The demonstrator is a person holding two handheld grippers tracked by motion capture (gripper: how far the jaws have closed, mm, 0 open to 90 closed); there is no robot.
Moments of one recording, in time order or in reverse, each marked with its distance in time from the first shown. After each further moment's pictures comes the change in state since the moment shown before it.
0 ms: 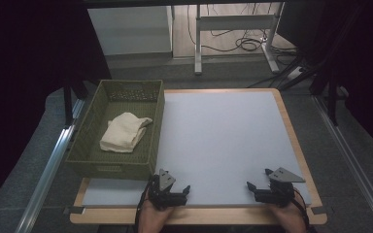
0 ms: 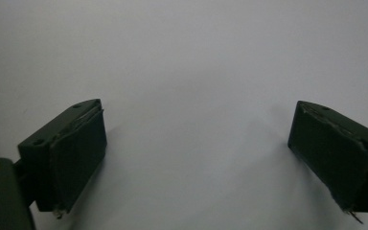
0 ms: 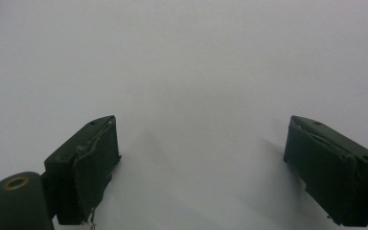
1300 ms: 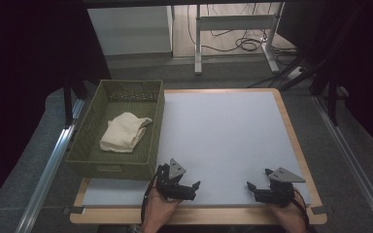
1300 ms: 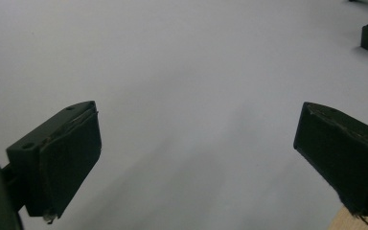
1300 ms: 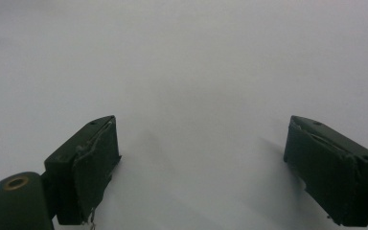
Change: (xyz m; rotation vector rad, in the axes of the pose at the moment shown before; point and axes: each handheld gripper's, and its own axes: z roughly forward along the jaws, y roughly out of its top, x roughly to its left) left arm -0.012 0.051 -0.003 0.041 -0.112 0.063; right arm 0.000 0.000 0.000 0.001 0.000 0.001
